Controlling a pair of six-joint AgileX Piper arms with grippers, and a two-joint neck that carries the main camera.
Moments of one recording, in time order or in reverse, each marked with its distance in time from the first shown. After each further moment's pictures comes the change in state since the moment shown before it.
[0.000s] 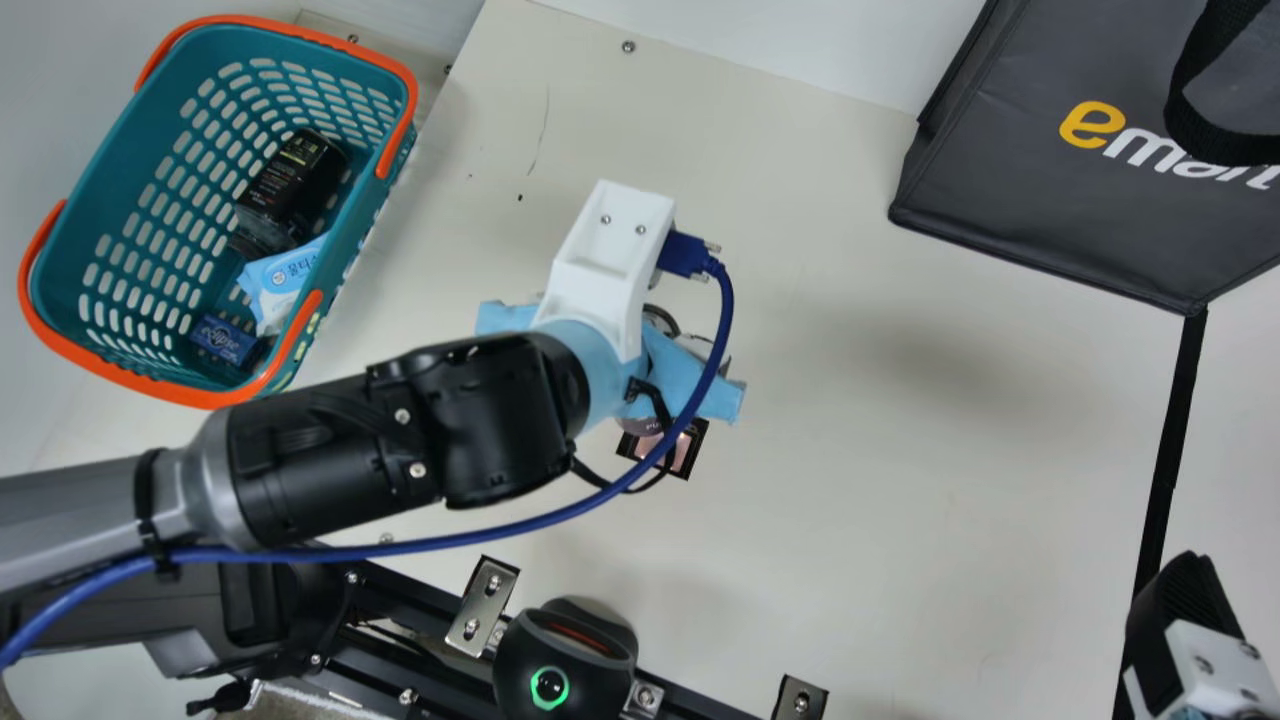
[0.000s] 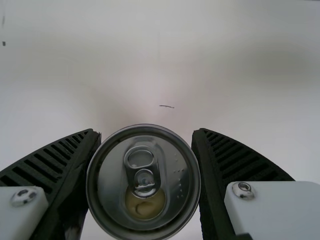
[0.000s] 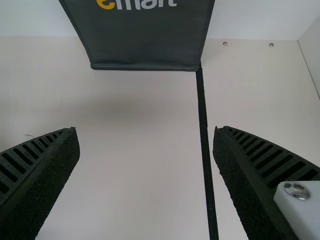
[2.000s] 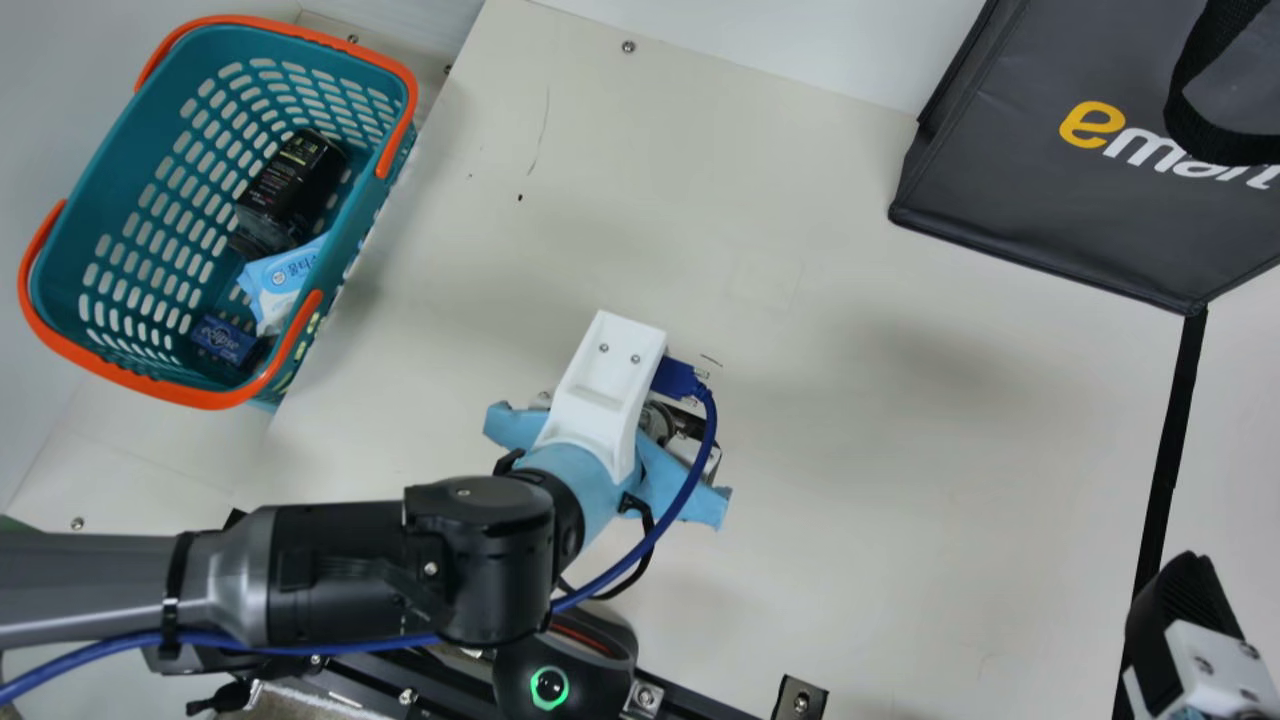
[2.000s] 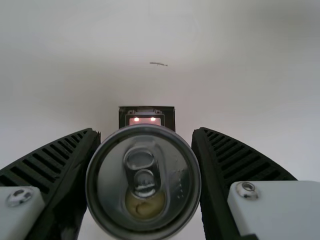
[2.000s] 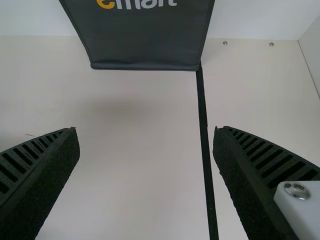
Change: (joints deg) left arm -11.2 -1.7 13.9 6.4 -6.3 -17.6; right arm 0.0 0.0 0.0 0.0 0.1 0.0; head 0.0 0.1
